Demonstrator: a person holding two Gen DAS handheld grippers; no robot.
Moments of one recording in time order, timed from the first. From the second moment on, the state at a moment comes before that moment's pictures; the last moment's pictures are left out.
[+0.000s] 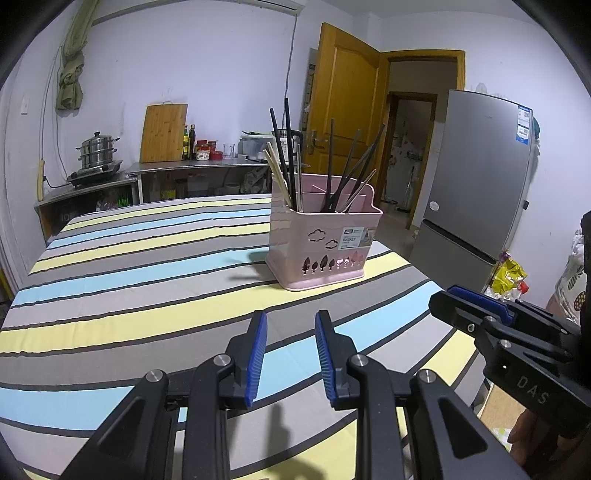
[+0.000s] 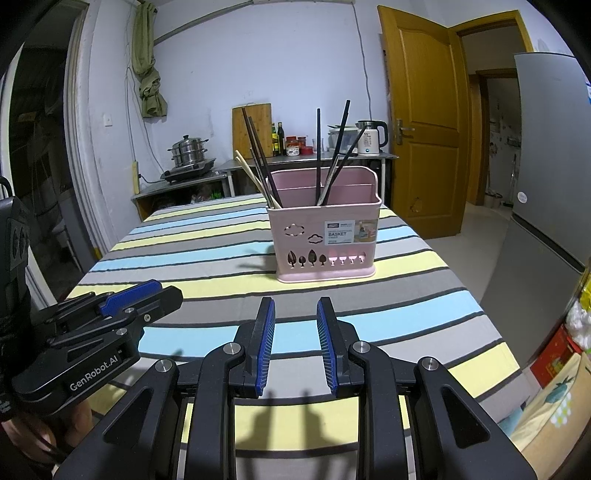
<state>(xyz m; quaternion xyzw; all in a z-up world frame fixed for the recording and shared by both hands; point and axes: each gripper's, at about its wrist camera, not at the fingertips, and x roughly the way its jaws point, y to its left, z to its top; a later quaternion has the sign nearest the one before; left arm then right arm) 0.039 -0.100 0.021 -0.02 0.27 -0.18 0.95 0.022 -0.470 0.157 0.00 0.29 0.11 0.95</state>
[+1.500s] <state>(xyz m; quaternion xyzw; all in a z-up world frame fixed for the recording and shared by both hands) 0.036 -0.099 0.021 -0.01 0.27 -0.18 0.95 0.022 -0.469 0.160 0.00 0.29 0.11 0.95</state>
